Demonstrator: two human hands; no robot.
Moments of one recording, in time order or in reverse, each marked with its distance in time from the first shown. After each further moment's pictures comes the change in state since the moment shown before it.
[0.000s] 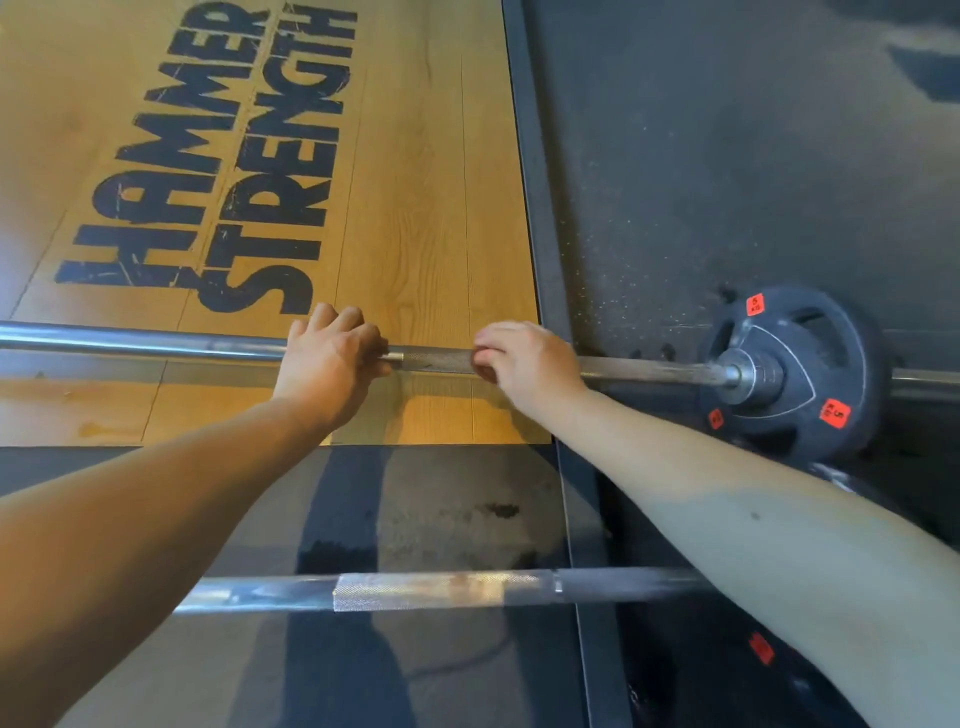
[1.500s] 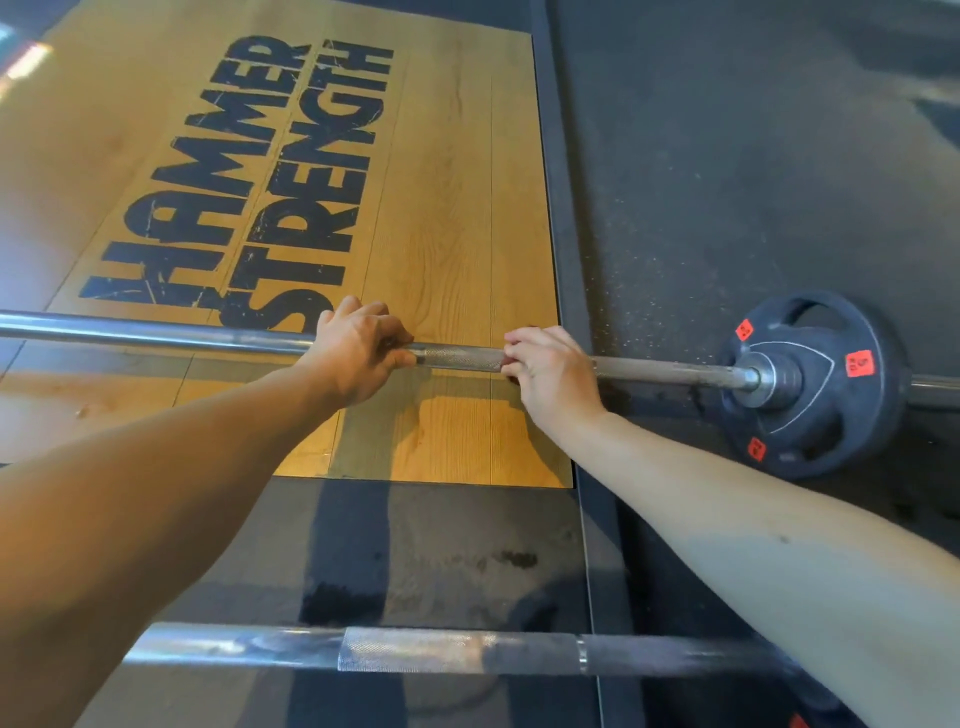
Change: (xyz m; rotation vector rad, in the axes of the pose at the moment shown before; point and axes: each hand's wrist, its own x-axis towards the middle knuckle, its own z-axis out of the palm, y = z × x) left_hand 0.055 -0.022 -0.002 -0.160 -0.142 -0.016; right_hand 0.038 0.024 0.020 -0.065 0.216 -0.159
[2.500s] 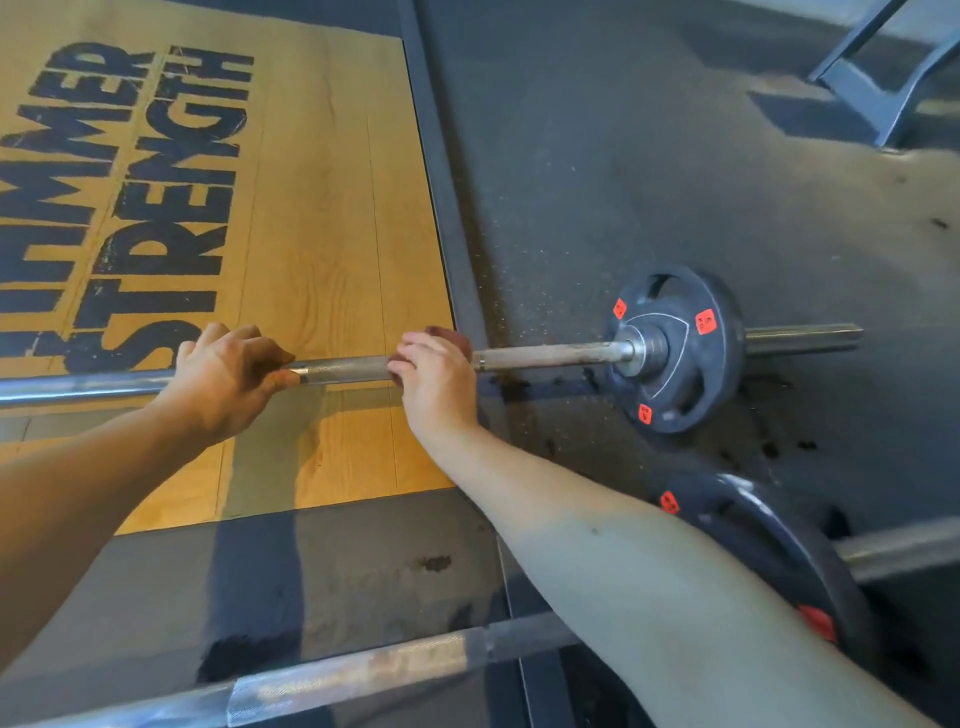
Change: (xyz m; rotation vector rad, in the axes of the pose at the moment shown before) left_hand 0.003 0.003 0.005 0.055 0.026 -0.035; right_hand -0.001 -0.018 0.016 0.173 0.107 0.379
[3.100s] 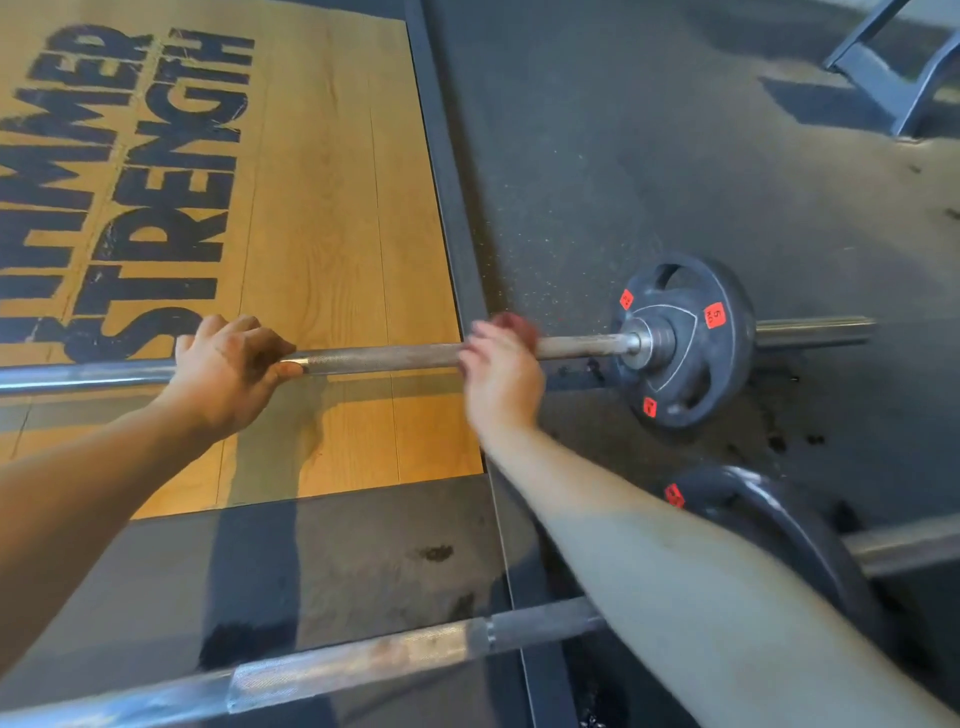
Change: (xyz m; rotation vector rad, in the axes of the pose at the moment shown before) left_hand -0.008 0.003 0.005 -0.016 0.040 -0.010; right_hand -0.009 0.048 -0.036 -0.015 0.244 0.035
